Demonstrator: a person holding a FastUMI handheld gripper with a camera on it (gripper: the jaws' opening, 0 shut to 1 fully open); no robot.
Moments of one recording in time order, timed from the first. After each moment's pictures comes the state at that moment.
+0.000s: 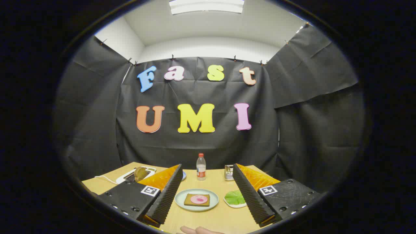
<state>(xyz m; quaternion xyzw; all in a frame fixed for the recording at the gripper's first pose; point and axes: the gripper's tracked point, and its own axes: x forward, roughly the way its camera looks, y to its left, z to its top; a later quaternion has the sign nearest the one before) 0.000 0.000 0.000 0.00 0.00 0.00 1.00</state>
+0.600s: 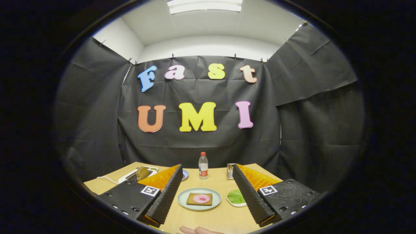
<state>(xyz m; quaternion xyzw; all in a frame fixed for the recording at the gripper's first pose) 0.002 0.003 -0.005 0.01 0.01 0.01 1.00</state>
